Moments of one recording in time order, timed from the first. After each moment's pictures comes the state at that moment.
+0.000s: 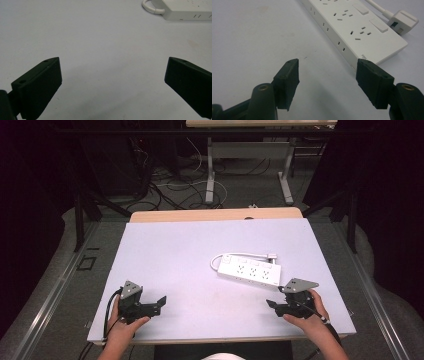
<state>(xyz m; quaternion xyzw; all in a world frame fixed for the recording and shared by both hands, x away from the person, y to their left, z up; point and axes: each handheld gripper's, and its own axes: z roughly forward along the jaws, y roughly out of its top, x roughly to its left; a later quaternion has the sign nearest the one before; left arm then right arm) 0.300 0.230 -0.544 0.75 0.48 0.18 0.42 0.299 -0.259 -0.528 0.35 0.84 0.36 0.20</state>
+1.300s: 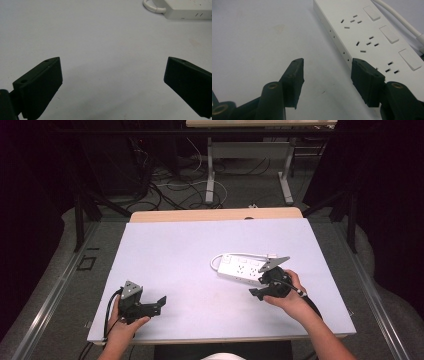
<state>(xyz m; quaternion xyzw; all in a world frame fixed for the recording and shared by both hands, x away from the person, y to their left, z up) 0.300 0.229 -0.545 0.75 0.49 0.19 0.41 0.349 -0.203 -0.495 0.35 0.87 0.31 0.11</state>
